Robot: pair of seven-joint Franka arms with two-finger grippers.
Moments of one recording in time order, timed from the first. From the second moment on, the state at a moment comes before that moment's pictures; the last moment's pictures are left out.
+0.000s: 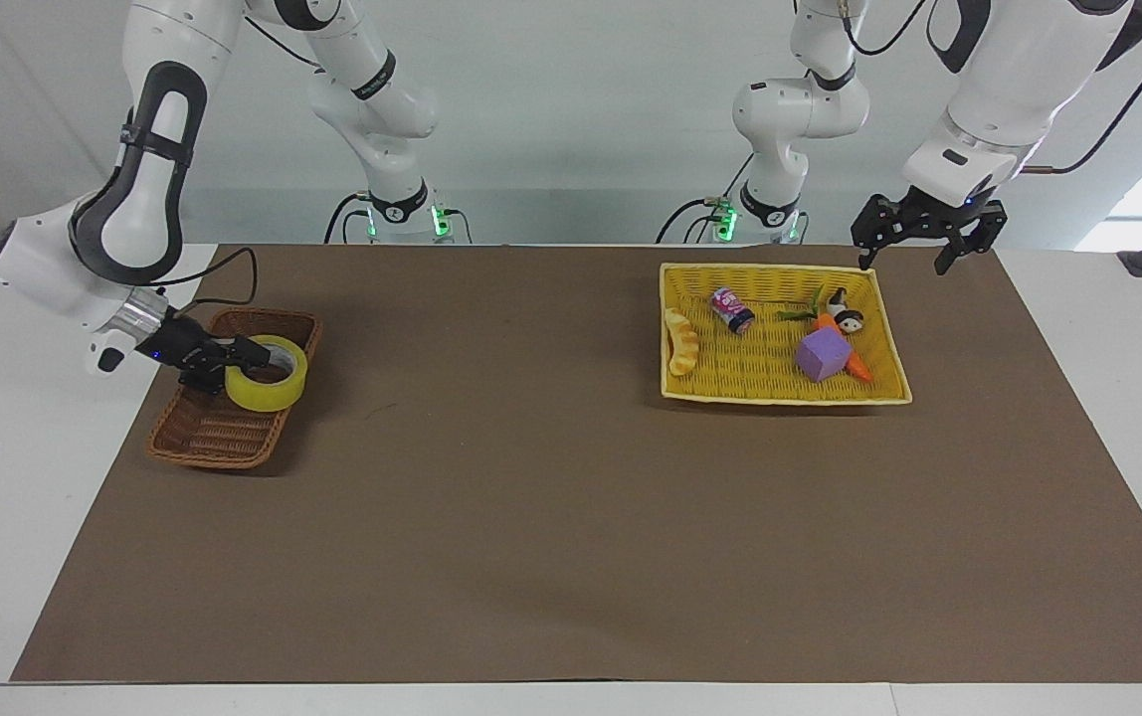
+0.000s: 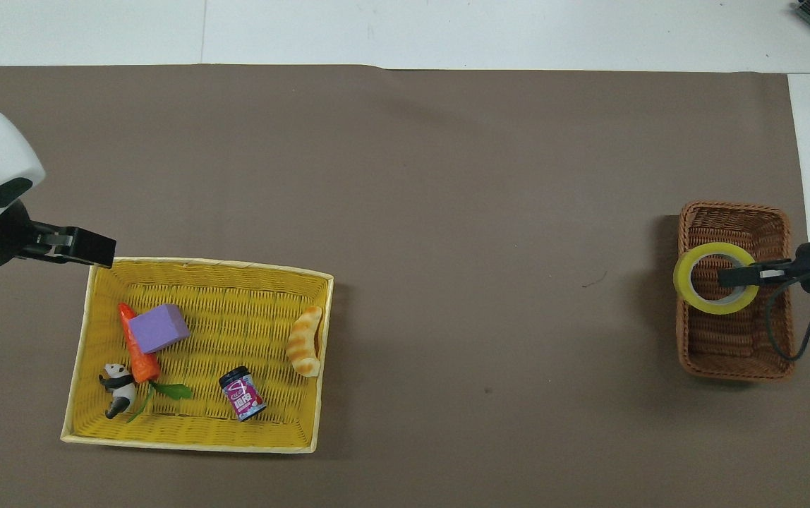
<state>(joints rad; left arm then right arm) -0.02 -0.03 -0.13 -1.60 0.02 1.53 0.02 -0.30 0.25 -0.15 -1.96 0.55 1.92 -0.86</state>
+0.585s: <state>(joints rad) 0.04 0.02 -0.13 -1.50 -0.02 1.46 0.01 -0.36 0.28 -0.15 -1.87 0.56 1.81 -0.91</state>
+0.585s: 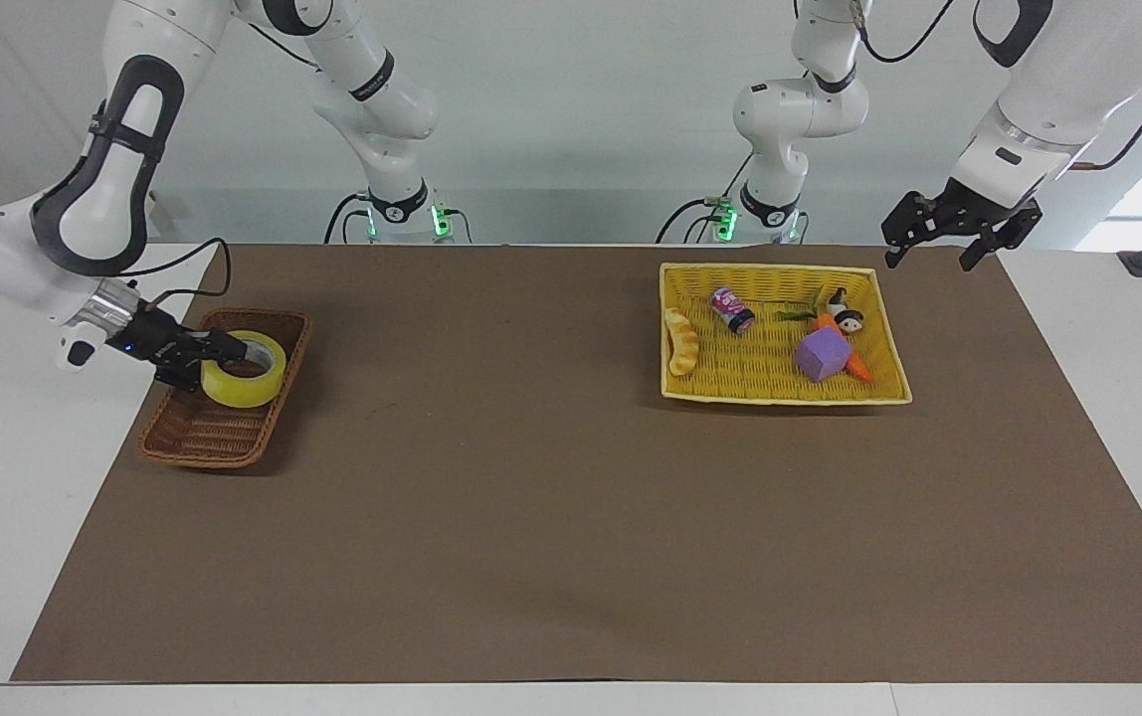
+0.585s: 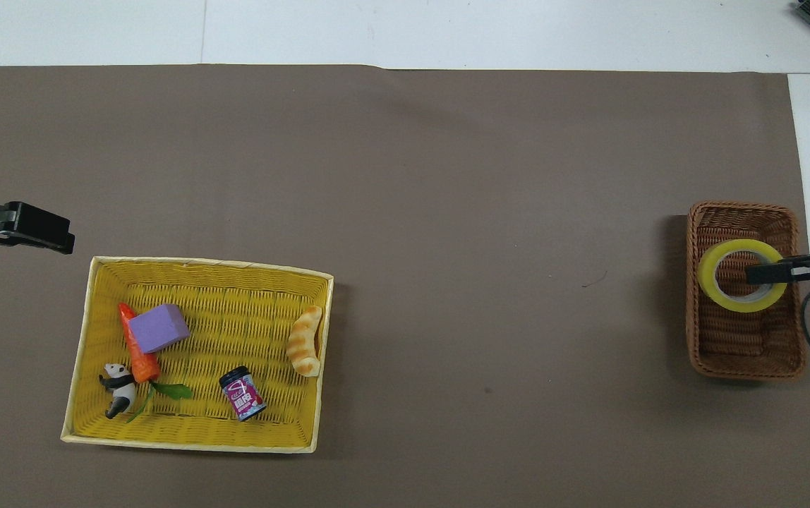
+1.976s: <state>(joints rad) 0.05 -0.03 -0.13 -1.50 -0.02 1.46 0.02 -0.18 0.17 -0.14 -1.76 0.32 2.03 -0.69</state>
